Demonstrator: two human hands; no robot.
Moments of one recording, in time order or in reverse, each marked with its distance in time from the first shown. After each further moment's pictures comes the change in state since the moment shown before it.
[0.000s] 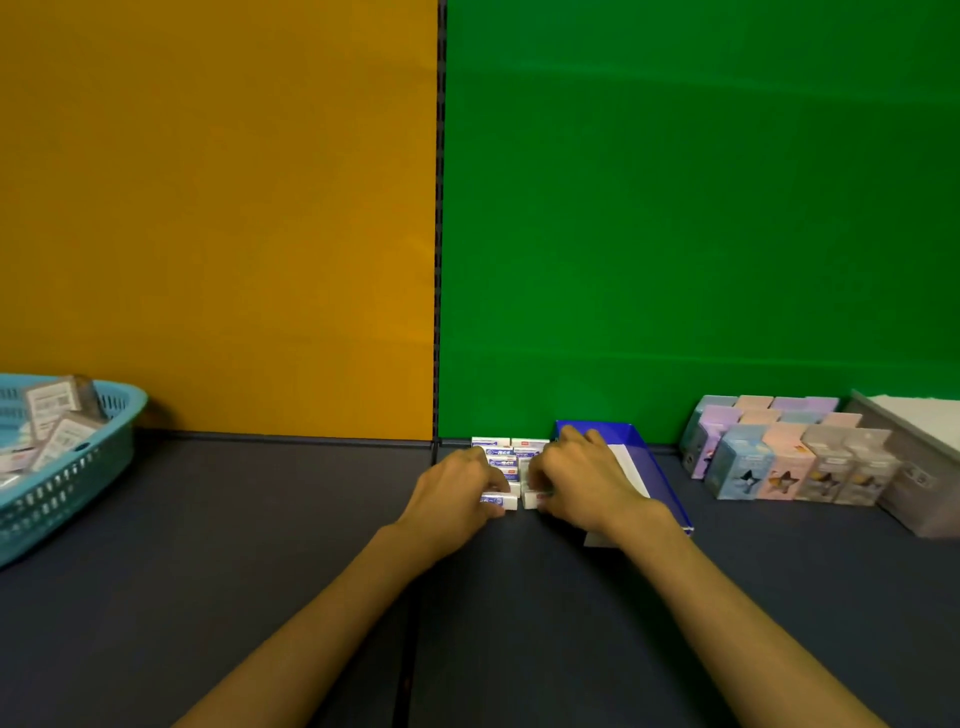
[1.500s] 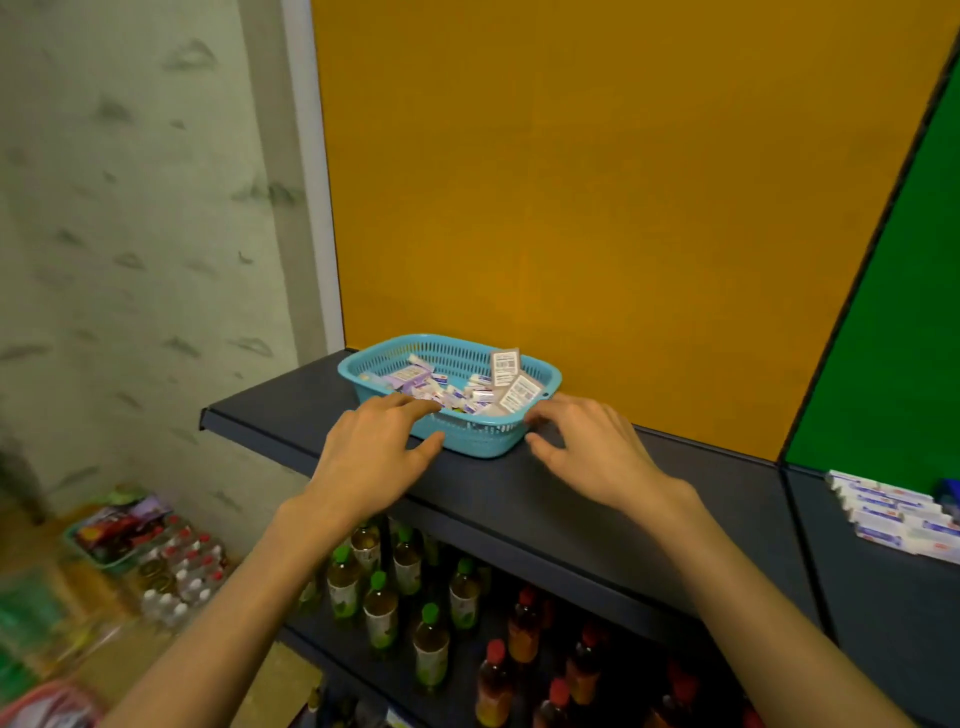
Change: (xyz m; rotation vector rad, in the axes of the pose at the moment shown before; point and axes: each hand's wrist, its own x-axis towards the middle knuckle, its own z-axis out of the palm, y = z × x) left_hand -0.389 -0.203 -0.239 0.328 0.366 -0.579; right_hand 0.020 -0.392 -0.133 0.408 0.325 -0.415
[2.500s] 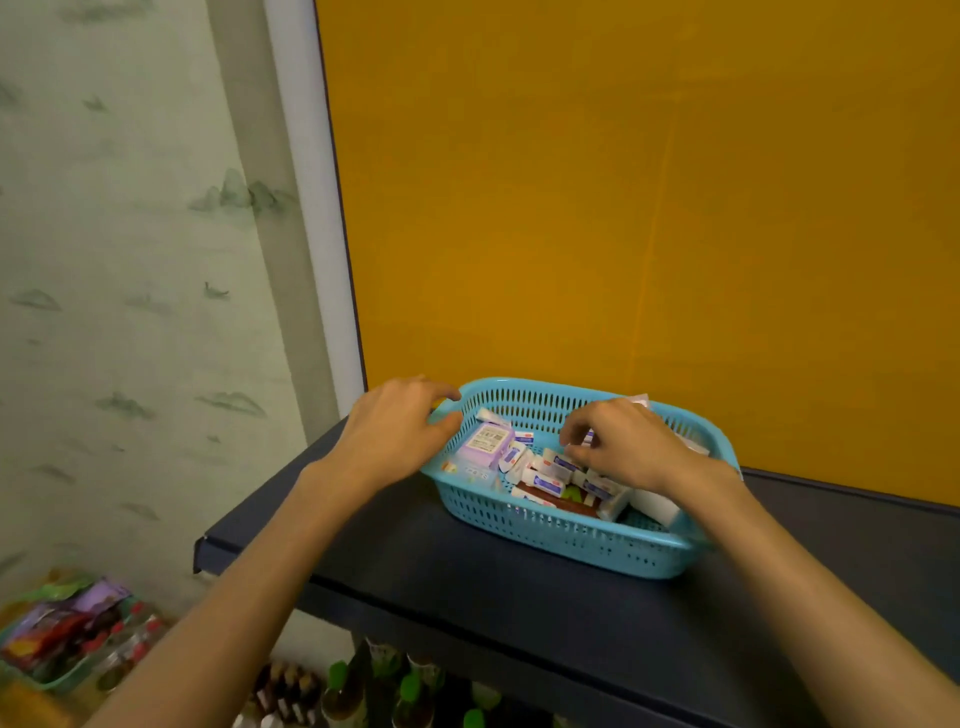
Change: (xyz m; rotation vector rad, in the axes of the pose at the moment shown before) left_hand 0.207 -0.219 0.046 -0.108 -0.089 0.173; right_hand 0.227 -0.028 0.128 -0.007 -0.215 0.176
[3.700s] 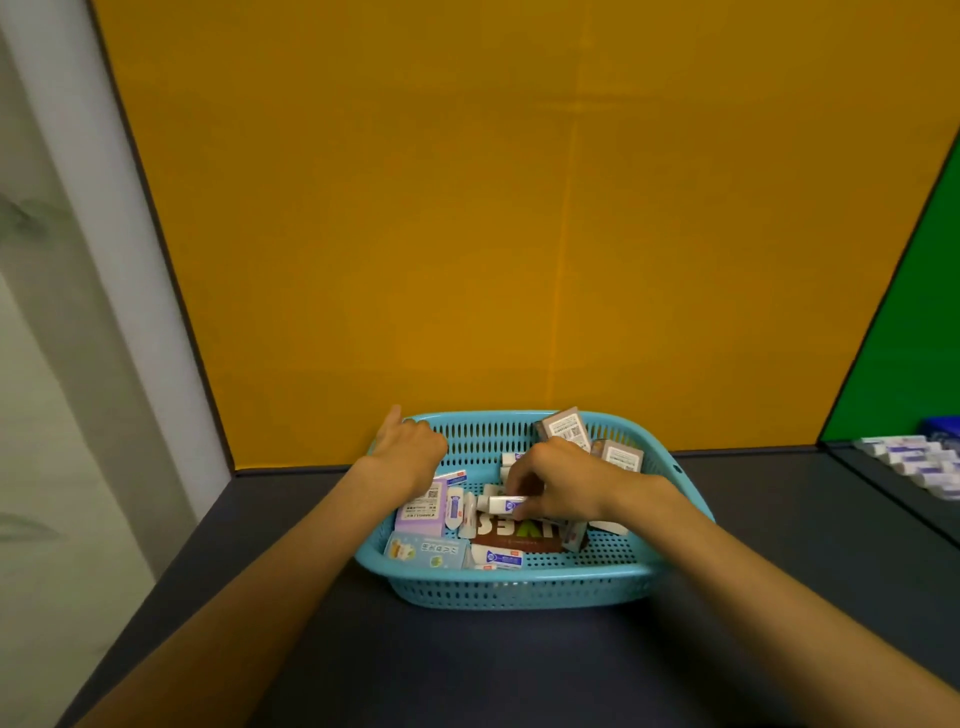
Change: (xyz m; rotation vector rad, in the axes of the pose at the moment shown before) left_hand 0.140 0.001 0.114 0.542 -0.288 0.480; right_hand 0.027 -0.005 0.023 0.074 -0.189 0.174
